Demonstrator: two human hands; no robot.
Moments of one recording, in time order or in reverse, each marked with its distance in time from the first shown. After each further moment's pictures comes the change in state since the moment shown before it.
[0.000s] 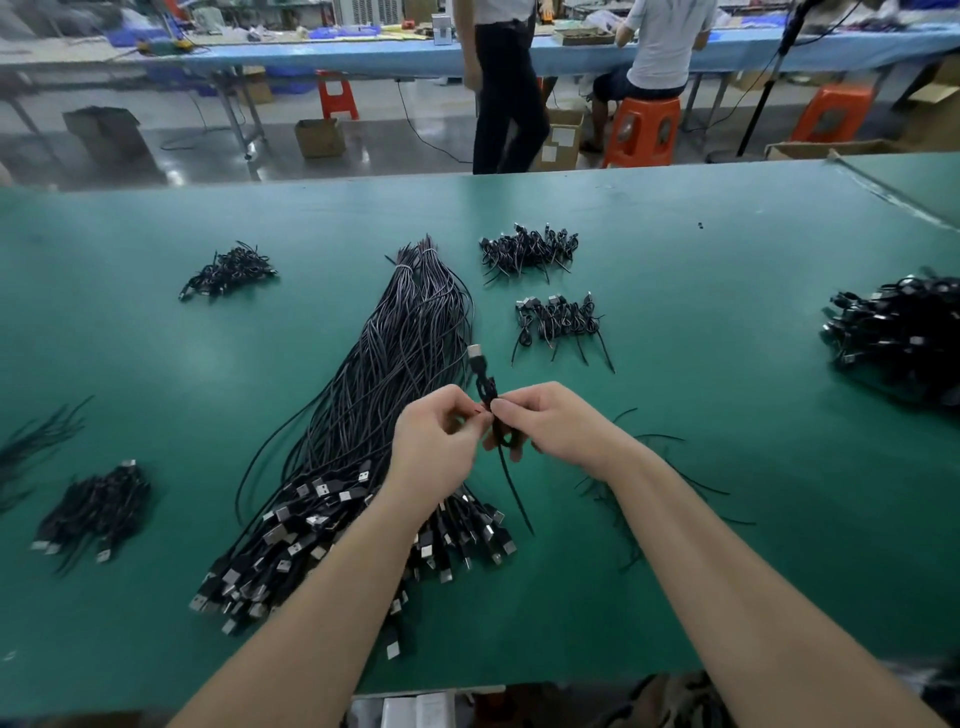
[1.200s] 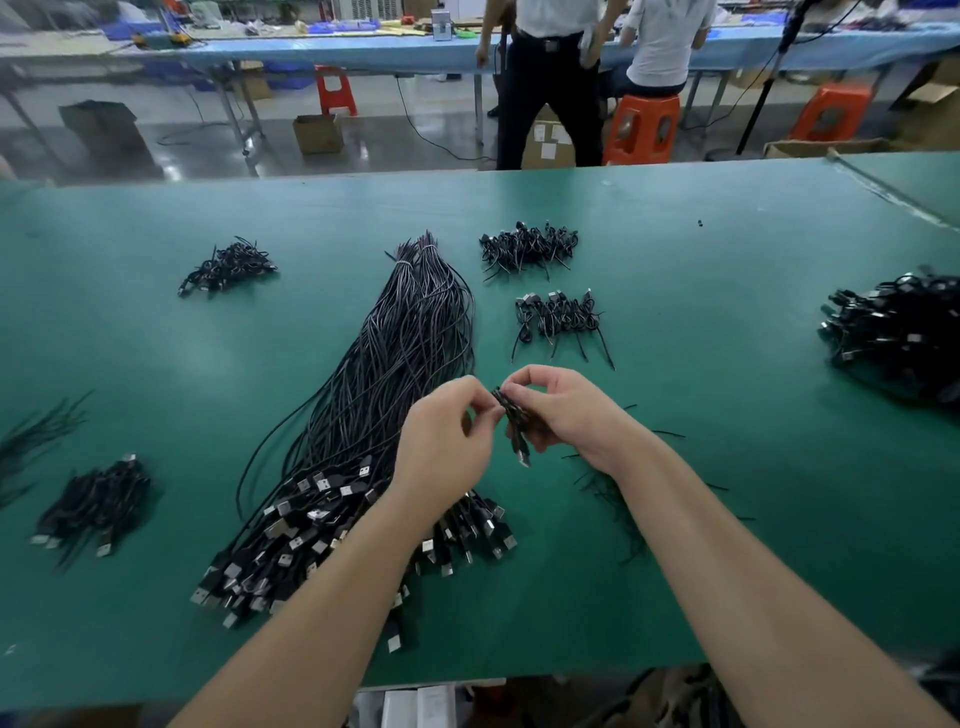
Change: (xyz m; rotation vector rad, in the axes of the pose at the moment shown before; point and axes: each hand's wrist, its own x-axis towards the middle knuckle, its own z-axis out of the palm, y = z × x) left_hand -0.002 0.000 0.002 0.277 0.028 0.277; right_hand 0.003 0.007 -0.005 0.294 0.076 0.097
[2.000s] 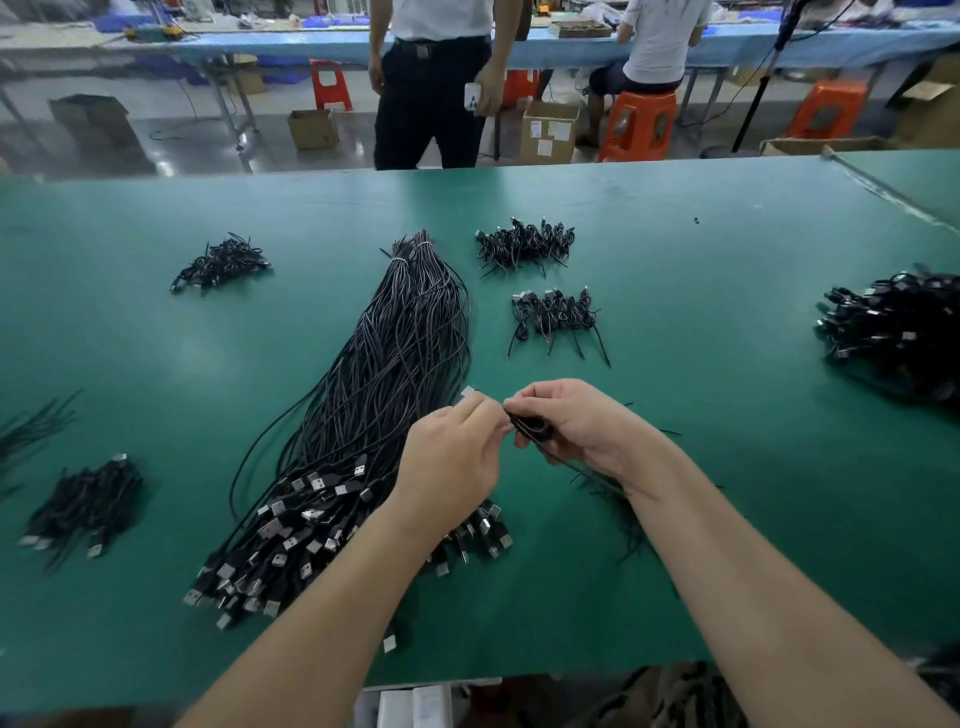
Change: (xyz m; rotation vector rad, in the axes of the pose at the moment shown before) left_hand -0.013 -0.006 0.009 0.244 0.071 0.436; right_hand -0.003 0.006 -0.009 0.071 -0.081 0.118
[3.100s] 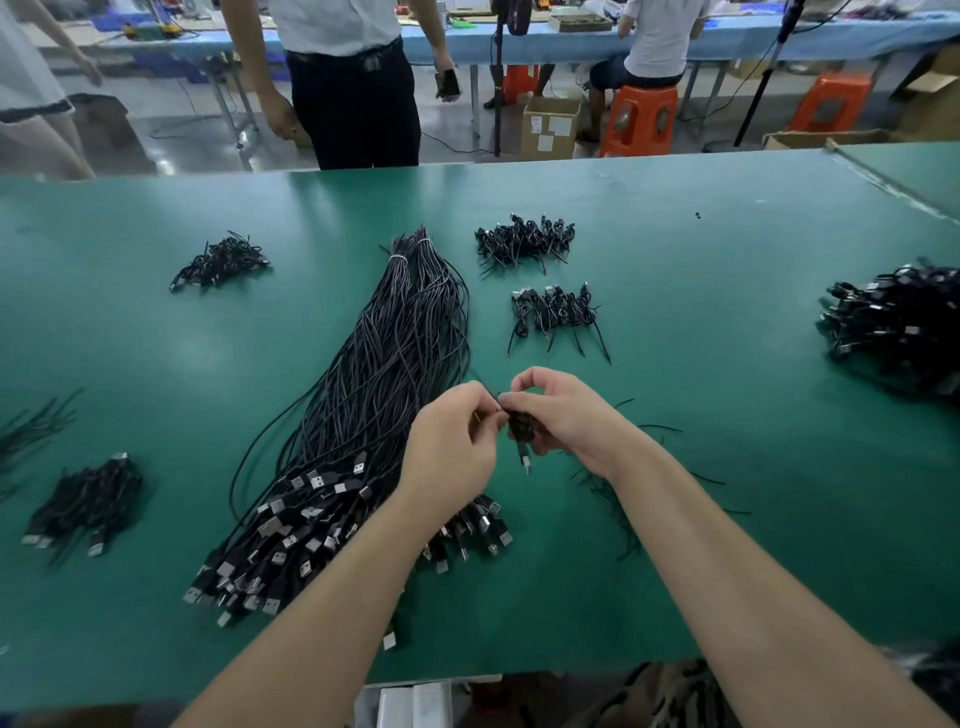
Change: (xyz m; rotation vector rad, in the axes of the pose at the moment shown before) left_hand 0.011 0.010 -0.005 -0.239 -0.112 -0.418; right_hand 0.002 0.001 0.009 0.004 0.110 -0.028
